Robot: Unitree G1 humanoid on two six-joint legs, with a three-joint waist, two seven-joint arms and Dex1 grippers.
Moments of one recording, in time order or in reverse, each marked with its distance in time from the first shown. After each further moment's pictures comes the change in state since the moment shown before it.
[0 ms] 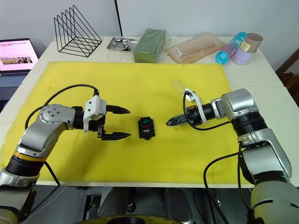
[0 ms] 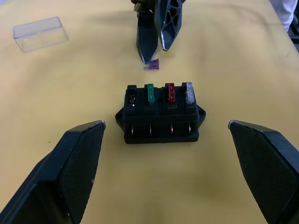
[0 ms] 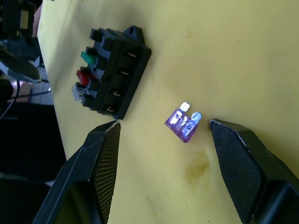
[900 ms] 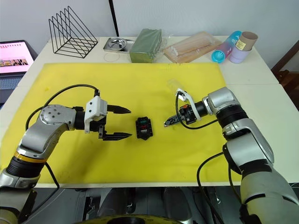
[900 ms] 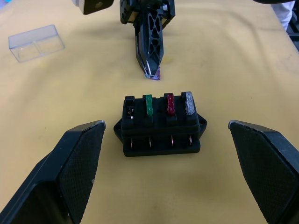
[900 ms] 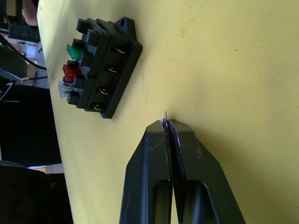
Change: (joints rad) left arm 0.010 -0.005 0.000 -0.026 0.008 0.000 0.019; right arm -0.109 0.115 0.071 0.287 -0.230 -0.183 0.207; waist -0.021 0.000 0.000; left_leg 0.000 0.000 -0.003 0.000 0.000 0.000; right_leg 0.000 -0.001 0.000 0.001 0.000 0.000
